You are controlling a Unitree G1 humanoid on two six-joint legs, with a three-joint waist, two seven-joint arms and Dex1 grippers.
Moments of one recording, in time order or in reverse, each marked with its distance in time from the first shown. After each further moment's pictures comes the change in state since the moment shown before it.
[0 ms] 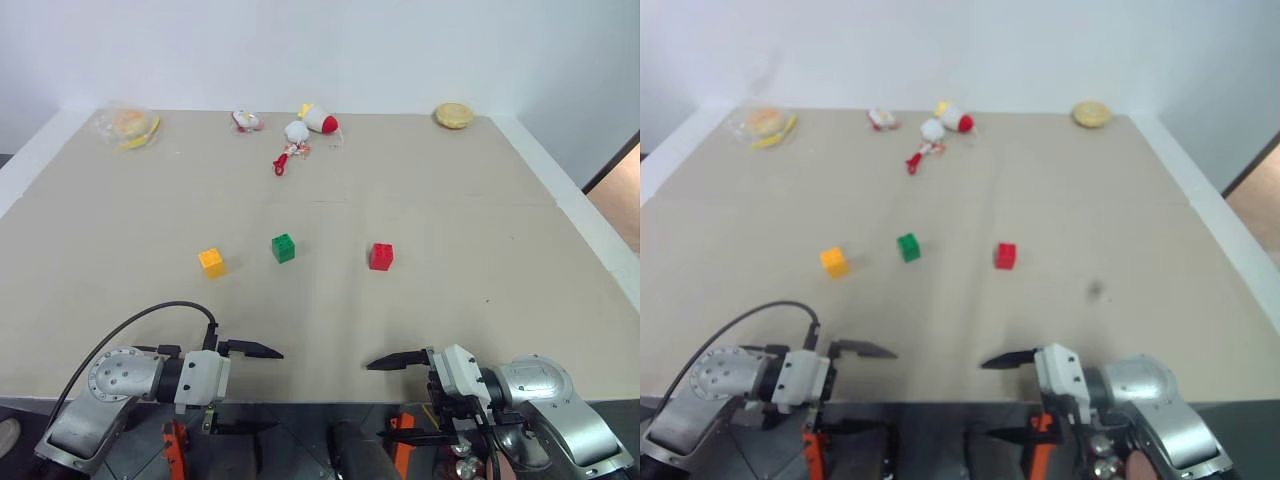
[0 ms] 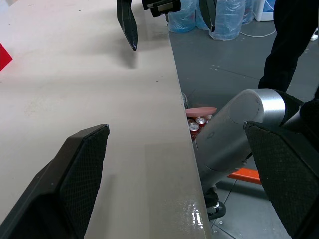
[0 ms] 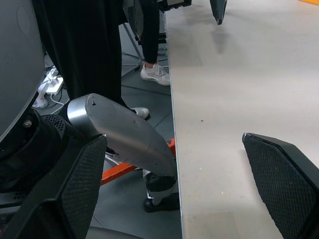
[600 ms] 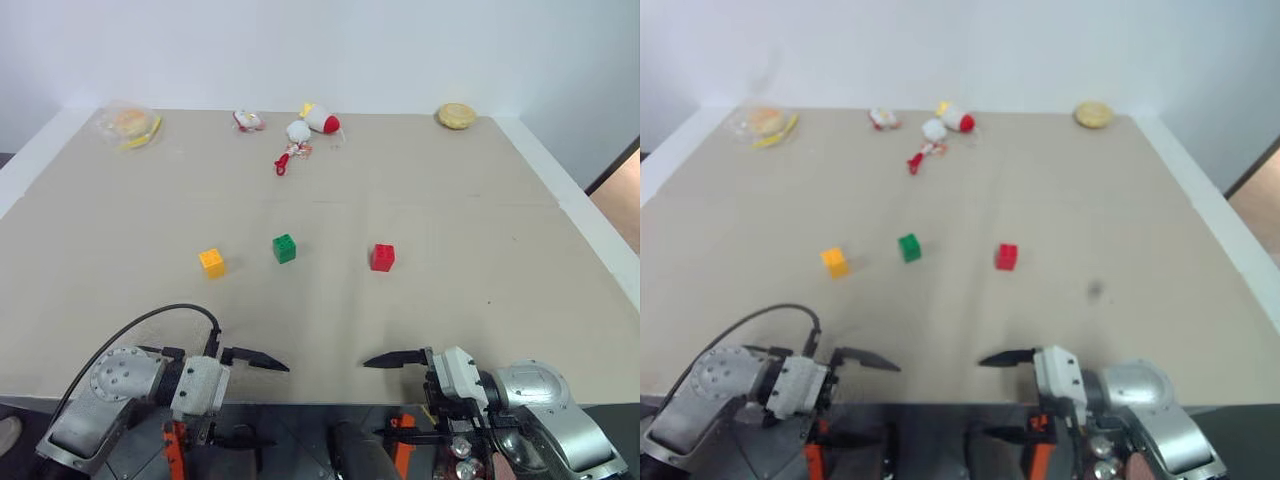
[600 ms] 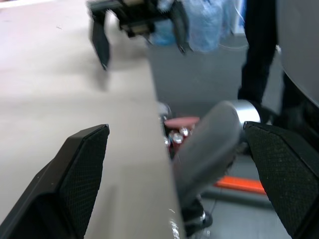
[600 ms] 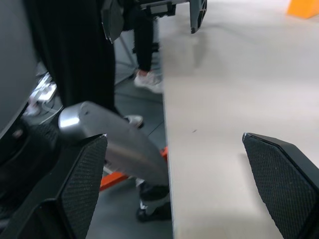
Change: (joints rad) left arm -0.047 0.000 -0.012 -0.030 -0.111 0.101 -0.025; right arm 0.034 0.069 -0.015 -0.002 0.003 -0.038 -0.078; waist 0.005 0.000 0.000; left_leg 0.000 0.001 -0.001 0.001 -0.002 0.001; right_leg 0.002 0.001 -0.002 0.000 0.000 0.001
